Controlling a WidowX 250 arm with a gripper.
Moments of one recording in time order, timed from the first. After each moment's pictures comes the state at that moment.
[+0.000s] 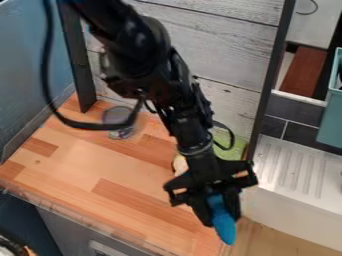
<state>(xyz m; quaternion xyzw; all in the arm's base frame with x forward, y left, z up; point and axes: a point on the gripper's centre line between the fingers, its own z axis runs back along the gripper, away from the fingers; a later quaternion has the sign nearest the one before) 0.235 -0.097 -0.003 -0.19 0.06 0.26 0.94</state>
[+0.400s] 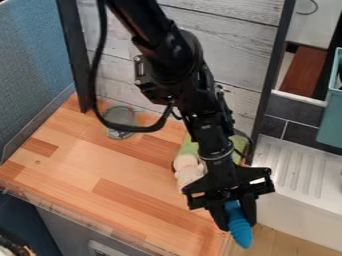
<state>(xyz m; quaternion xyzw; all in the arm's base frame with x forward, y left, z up) 0.249 -0.113 -0.020 -0.18 0.08 0.26 0.95</state>
